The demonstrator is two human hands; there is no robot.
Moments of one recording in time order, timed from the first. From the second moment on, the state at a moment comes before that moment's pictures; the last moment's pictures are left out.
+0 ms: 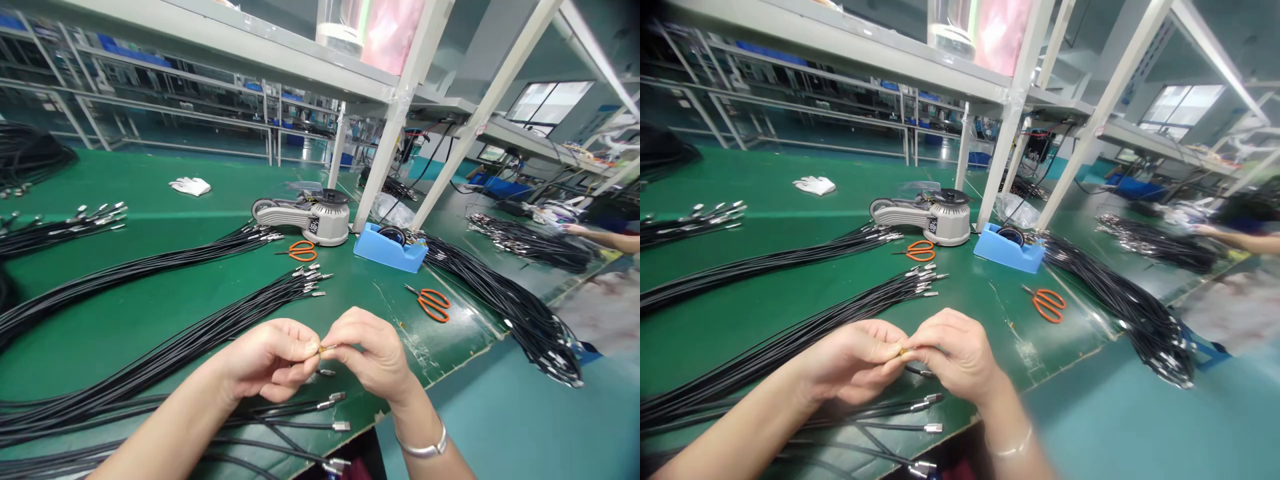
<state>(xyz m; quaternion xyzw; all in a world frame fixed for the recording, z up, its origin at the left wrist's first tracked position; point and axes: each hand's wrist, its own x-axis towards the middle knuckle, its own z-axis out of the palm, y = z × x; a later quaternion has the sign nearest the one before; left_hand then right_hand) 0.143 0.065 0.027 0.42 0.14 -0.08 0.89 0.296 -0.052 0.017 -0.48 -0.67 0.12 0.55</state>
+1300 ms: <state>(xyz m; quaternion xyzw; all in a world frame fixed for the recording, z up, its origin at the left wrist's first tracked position) 0.164 0.048 0.025 0.78 0.25 0.06 0.57 0.303 -0.070 -0.008 -0.59 -0.35 0.40 0.61</state>
